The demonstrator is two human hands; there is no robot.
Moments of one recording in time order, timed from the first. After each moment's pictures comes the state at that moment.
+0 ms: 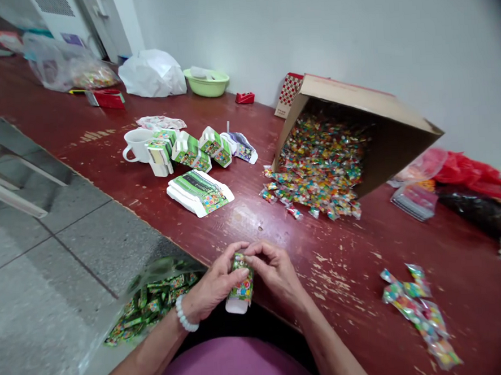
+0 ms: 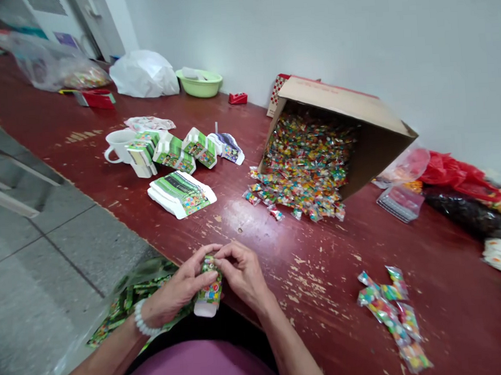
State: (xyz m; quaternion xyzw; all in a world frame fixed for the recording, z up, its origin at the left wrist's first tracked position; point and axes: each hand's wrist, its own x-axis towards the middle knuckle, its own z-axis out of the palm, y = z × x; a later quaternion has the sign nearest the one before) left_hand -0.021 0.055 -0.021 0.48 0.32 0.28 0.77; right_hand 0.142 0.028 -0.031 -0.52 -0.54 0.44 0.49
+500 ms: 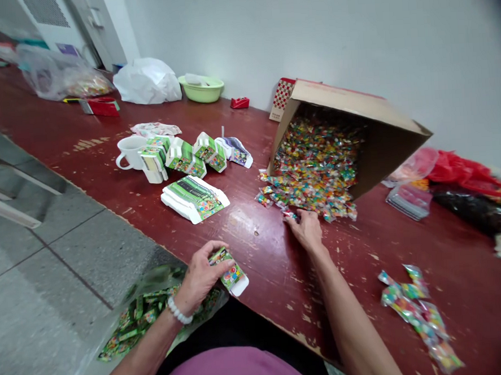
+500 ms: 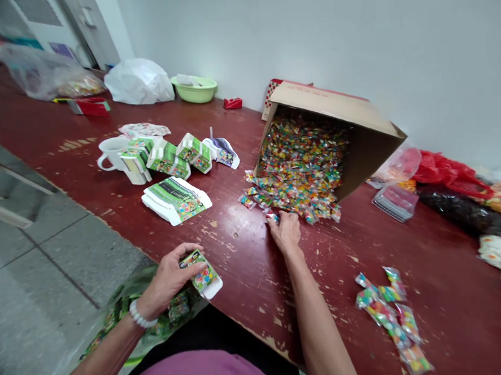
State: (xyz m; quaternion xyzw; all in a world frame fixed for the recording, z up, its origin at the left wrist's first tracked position) left_hand -0.028 0.085 -0.028 0.54 0.50 0.32 0.59; right_hand 0.277 0.106 -0.057 -0.83 -0.42 0.13 0.35
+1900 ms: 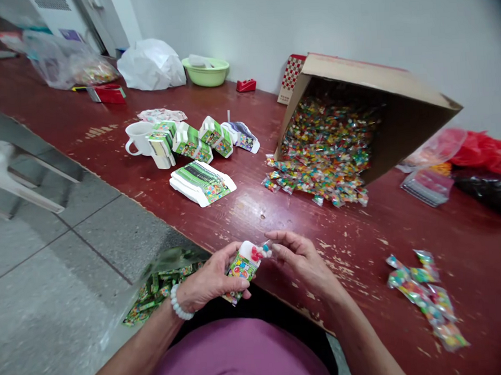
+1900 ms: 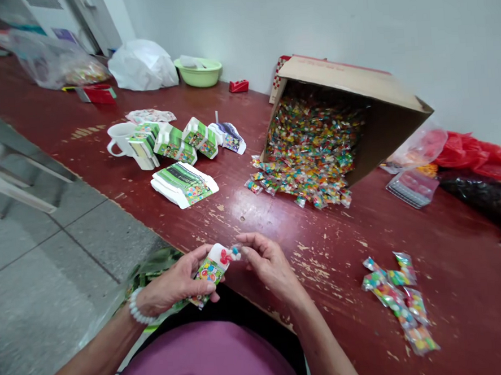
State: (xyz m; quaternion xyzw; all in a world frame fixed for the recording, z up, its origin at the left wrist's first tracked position) left_hand -0.036 0.048 -0.009 0.49 0.33 0.14 0.79; right_hand 0.182 0.004 -0.008 -0.55 -0.41 0.56 0.47
